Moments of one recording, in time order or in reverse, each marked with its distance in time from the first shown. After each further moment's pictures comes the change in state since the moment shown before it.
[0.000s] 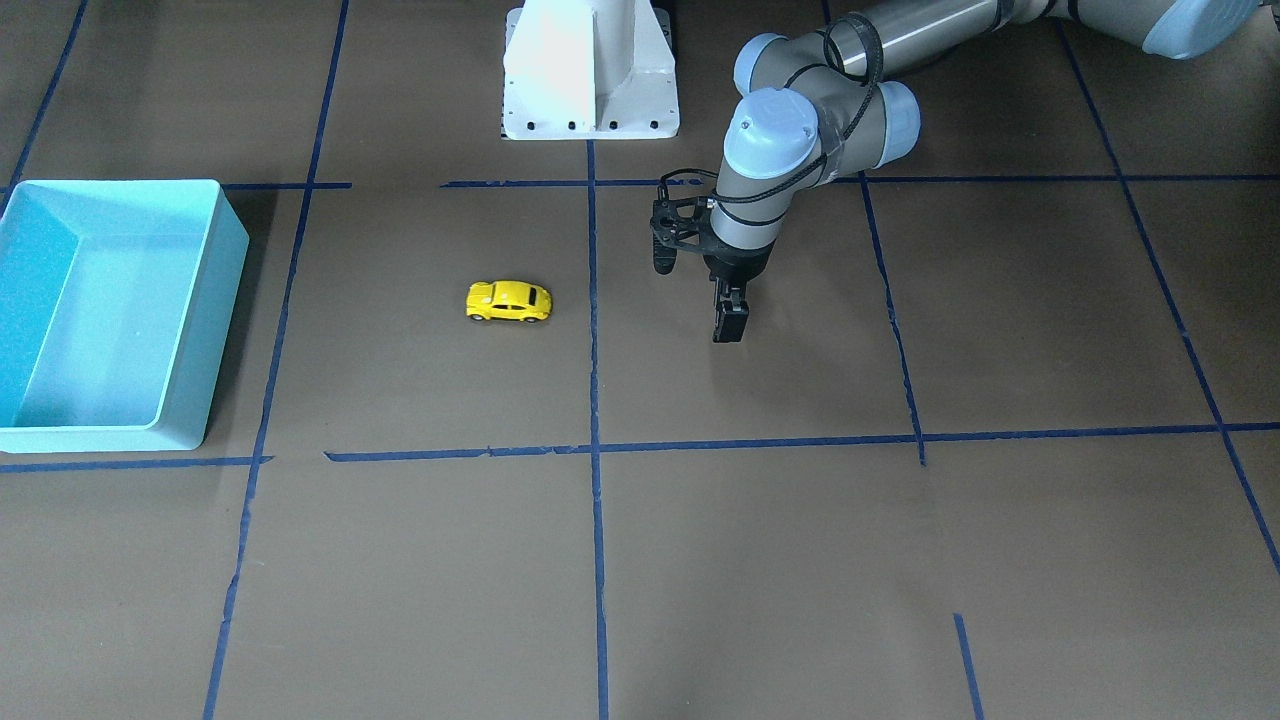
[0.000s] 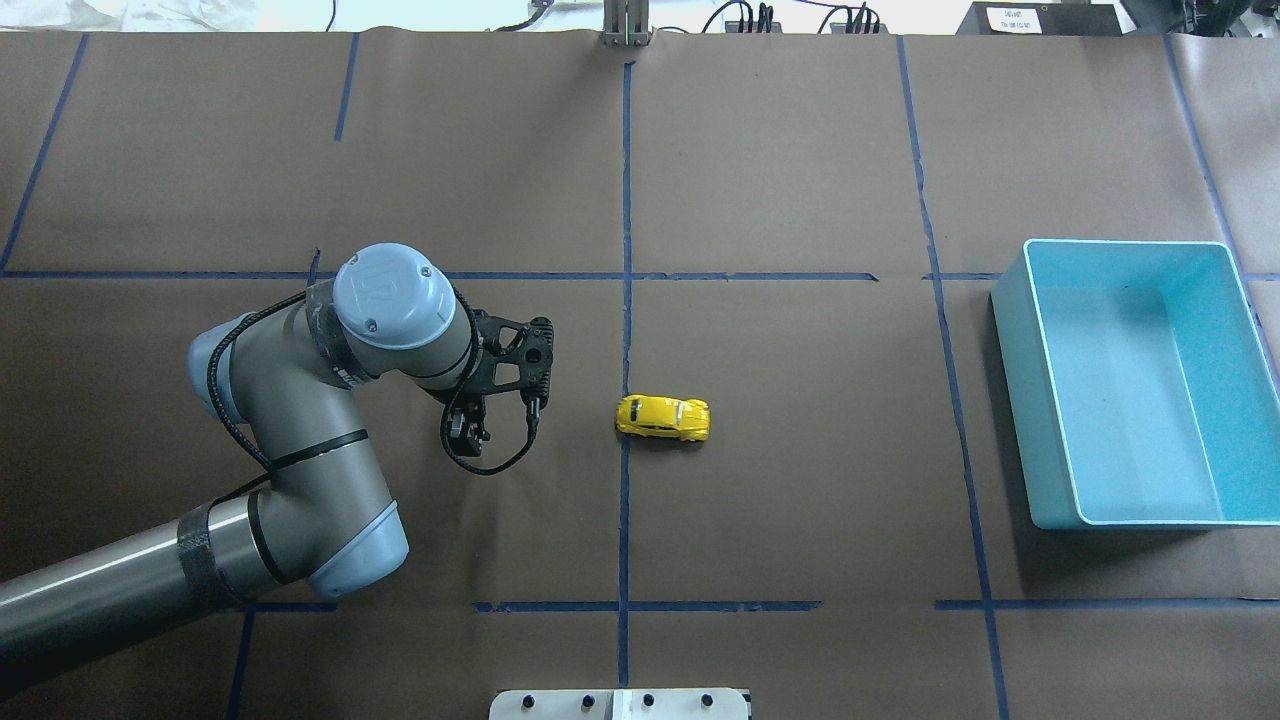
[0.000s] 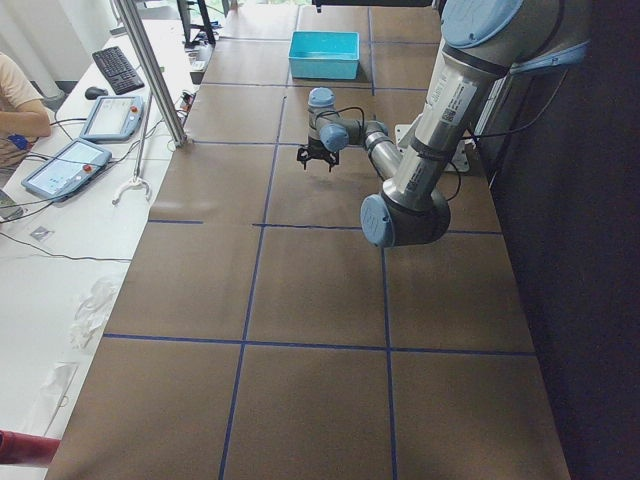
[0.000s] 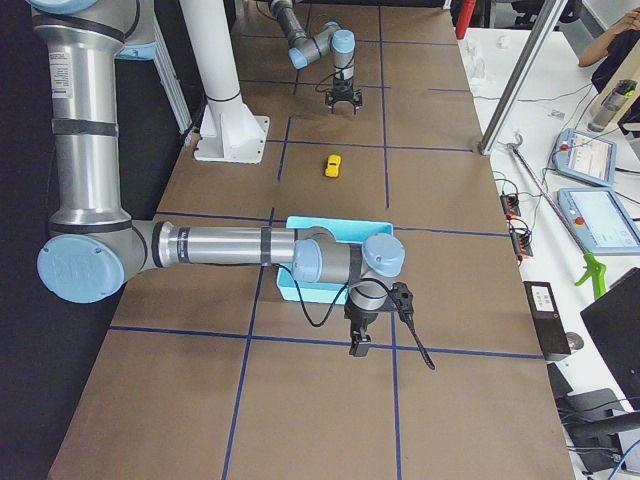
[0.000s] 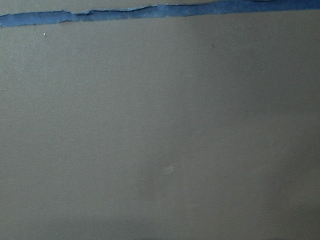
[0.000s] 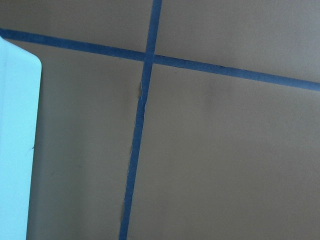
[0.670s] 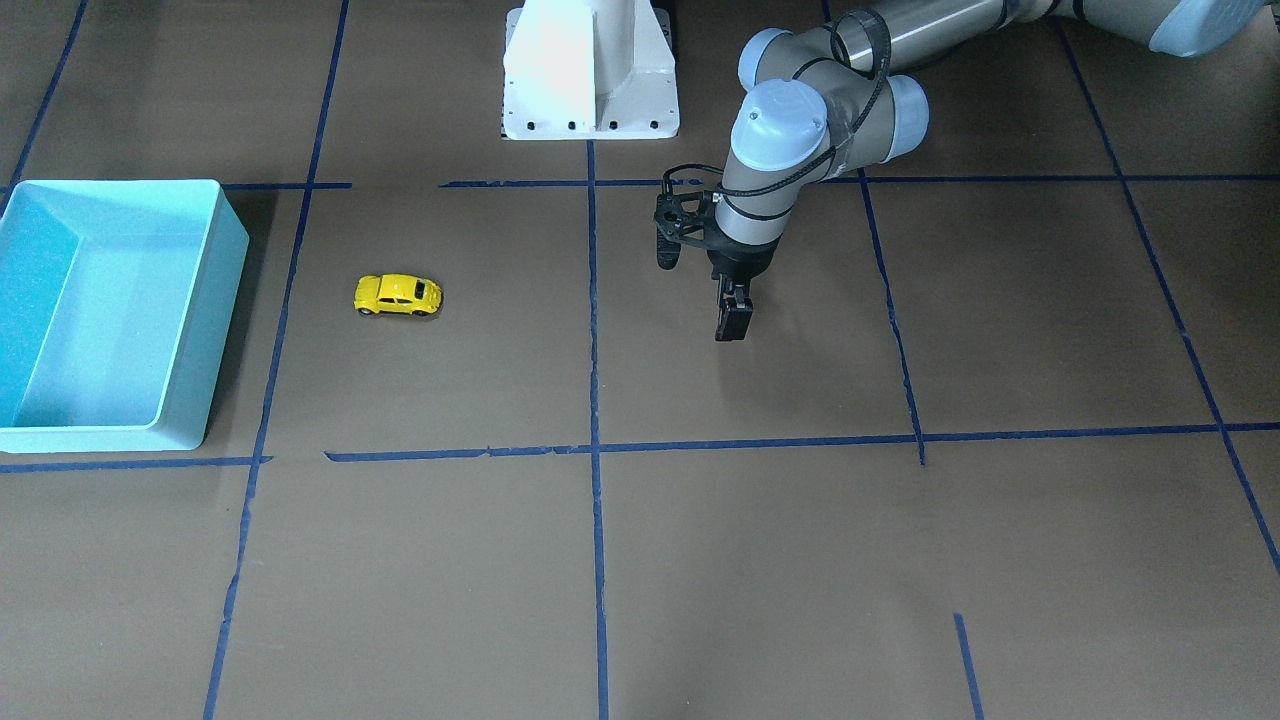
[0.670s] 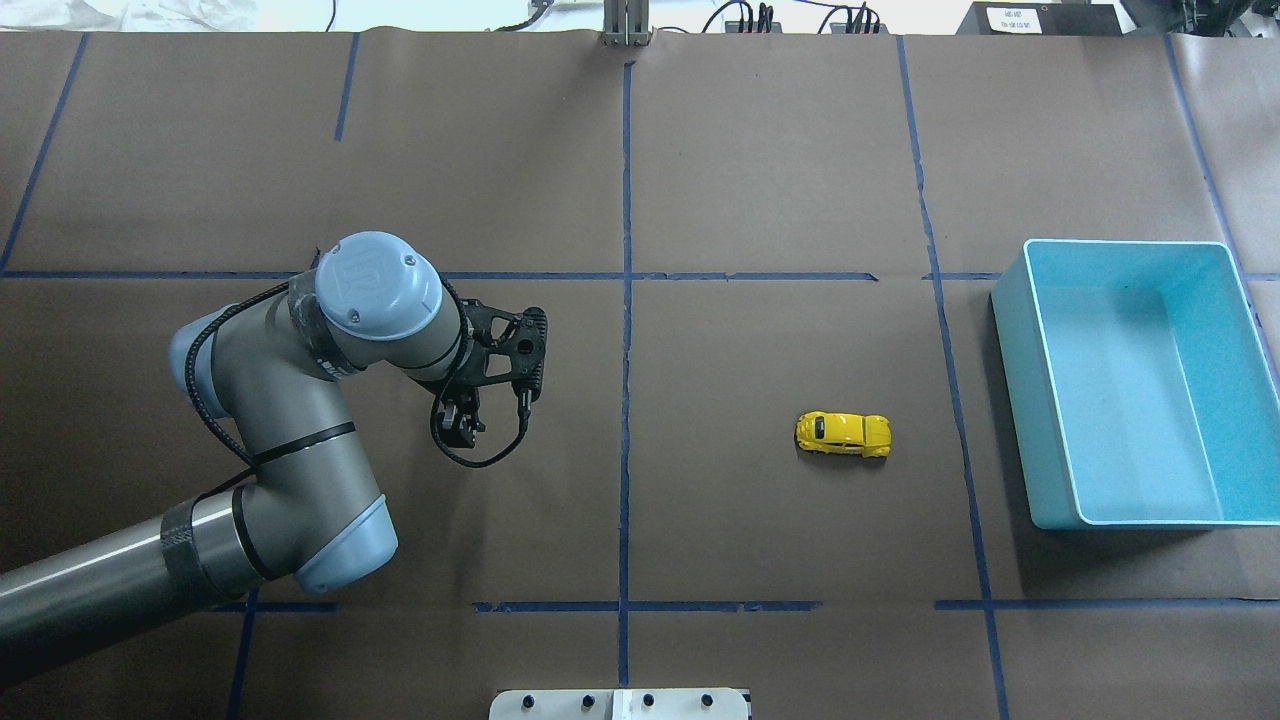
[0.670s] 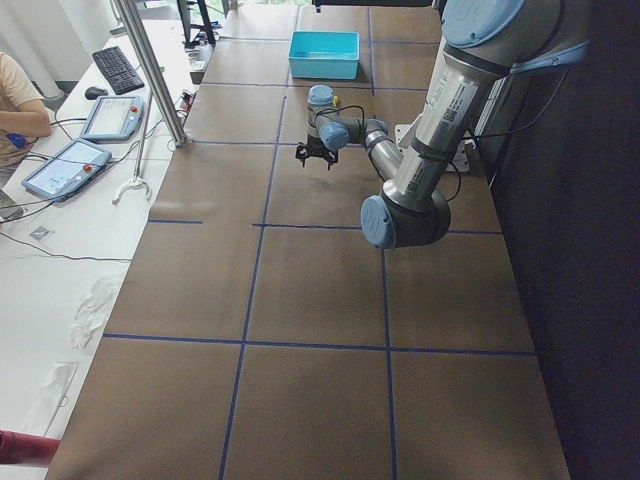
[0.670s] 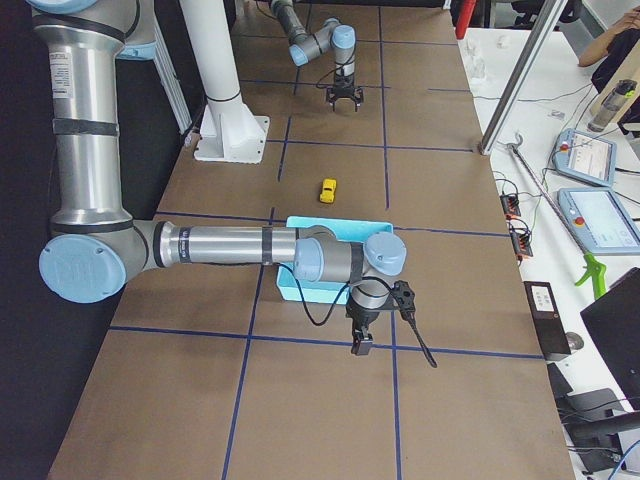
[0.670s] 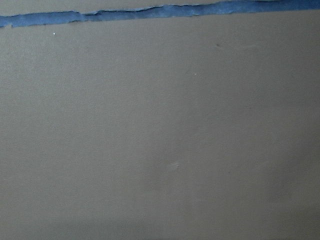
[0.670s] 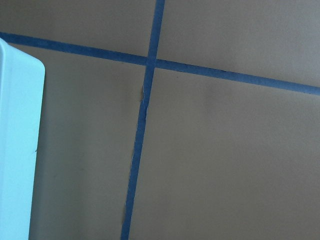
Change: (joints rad) left arm -0.018 0.020 -0.043 0.005 0.000 0.023; right arm 0.000 0.007 -0.001 0.000 0.000 0.000
